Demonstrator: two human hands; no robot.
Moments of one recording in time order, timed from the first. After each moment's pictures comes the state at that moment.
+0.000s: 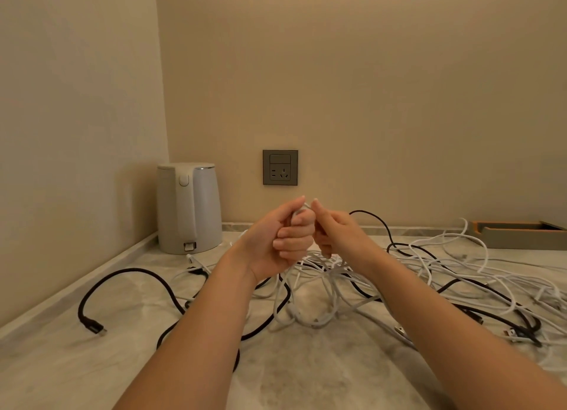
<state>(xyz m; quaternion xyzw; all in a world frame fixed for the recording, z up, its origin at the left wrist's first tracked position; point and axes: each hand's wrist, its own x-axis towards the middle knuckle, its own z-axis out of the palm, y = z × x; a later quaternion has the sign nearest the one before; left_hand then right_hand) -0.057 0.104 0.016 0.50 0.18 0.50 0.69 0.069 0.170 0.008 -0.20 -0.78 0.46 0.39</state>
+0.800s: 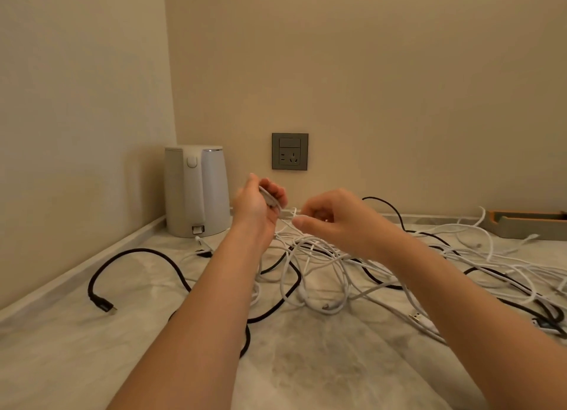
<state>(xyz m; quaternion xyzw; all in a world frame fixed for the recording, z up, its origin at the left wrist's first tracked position) -0.068 0.115 0.018 0.23 0.30 0.84 0.38 0.074 0.143 0.023 -0.17 -0.93 0.16 0.28</state>
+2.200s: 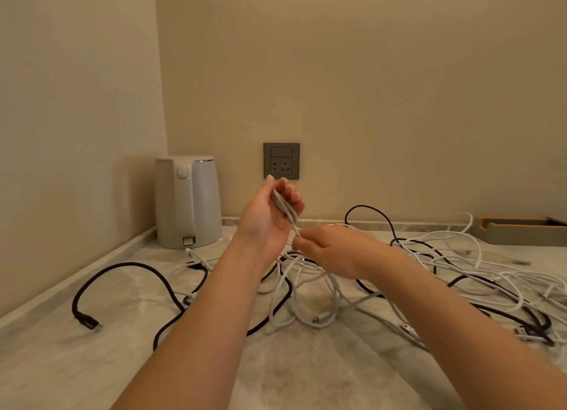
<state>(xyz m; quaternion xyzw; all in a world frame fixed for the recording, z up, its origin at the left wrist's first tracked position) -0.046 0.106 0.024 0.32 0.18 0.78 0.51 0.075 0.149 0.016 -0.31 -0.94 0.04 0.12</state>
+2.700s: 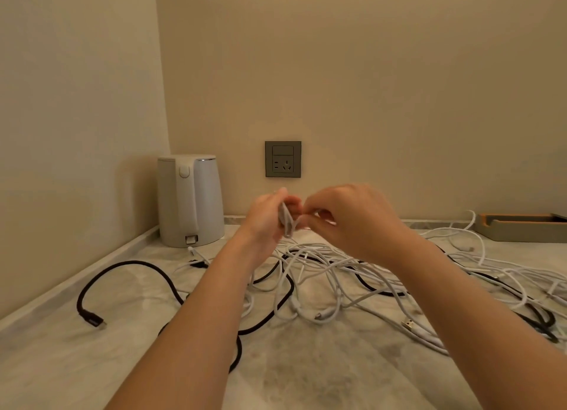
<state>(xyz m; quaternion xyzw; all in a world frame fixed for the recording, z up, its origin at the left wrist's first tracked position) -0.052 0.107 0.018 0.45 0.43 0.68 0.38 0.088 0.132 0.041 -0.21 -0.92 -0.14 0.31</state>
